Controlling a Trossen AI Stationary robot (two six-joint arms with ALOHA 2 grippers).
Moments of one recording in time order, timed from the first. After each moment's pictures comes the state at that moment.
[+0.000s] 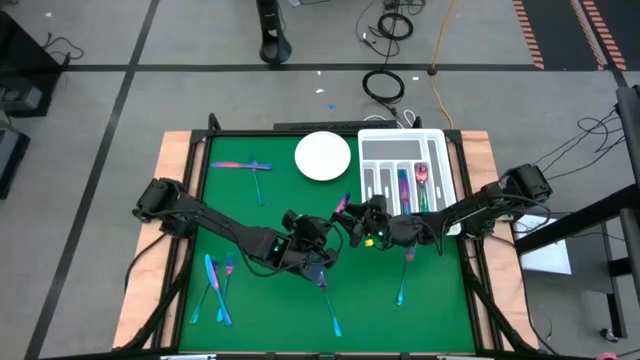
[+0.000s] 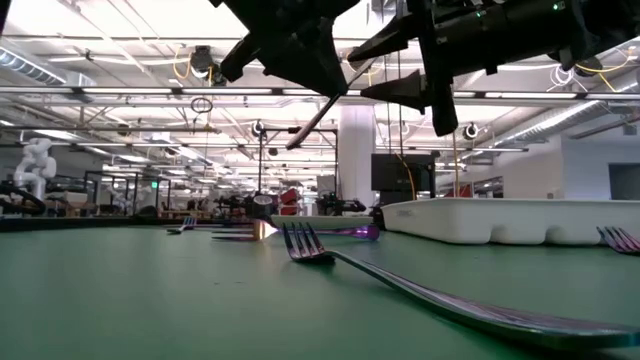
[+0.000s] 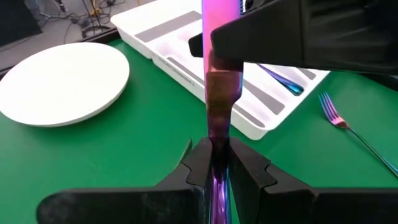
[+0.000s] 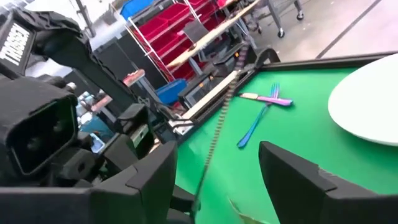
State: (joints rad) left arm -0.36 1.83 1.35 -0.41 -0.86 -0.85; right arm 0.26 1.53 0.62 0.83 0.68 0.72
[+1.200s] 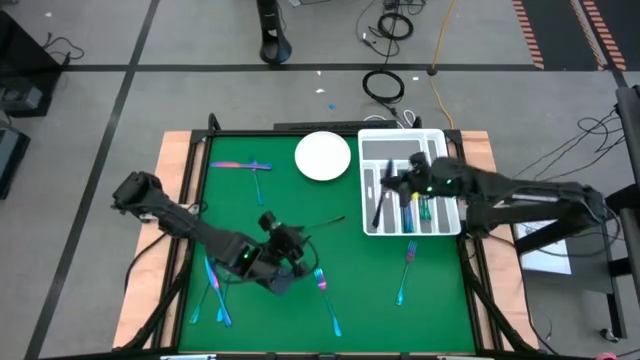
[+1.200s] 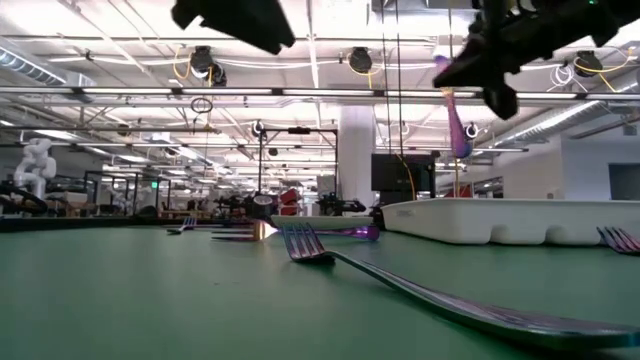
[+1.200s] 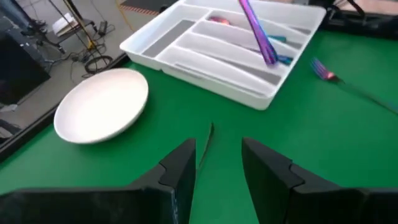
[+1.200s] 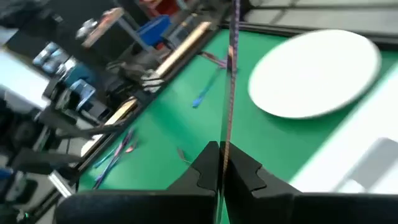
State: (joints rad) left arm -0.49 1.65 1.28 -0.61 -0.91 -0.72; right arm -0.19 0.80 0.58 -0.13 0.06 0.73
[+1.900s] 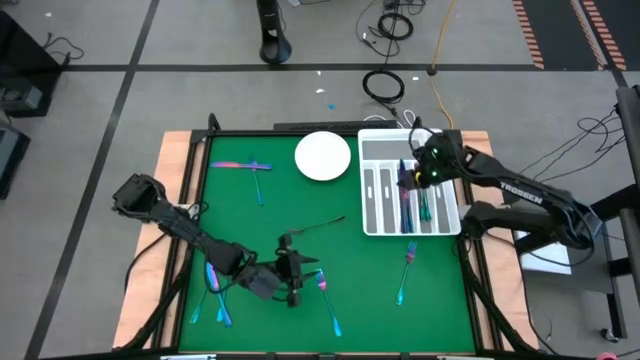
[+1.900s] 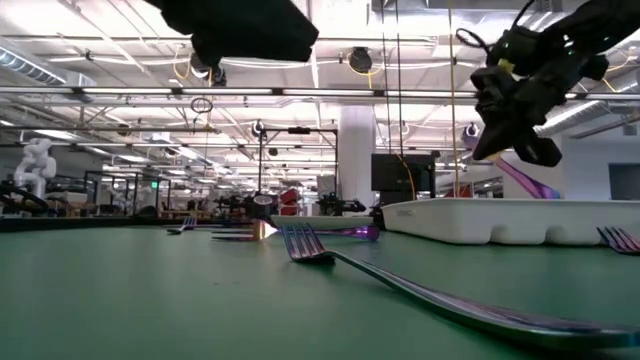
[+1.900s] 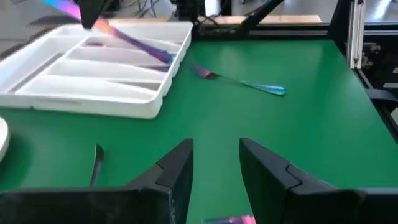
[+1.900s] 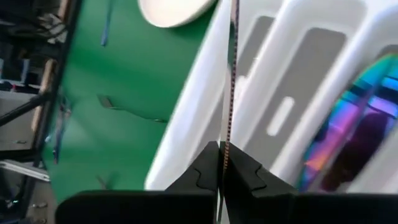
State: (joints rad) left arm -0.55 1.66 0.94 0.21 -0.66 -0.26; right arm -0.73 0.91 0.58 -0.53 -0.43 0.63
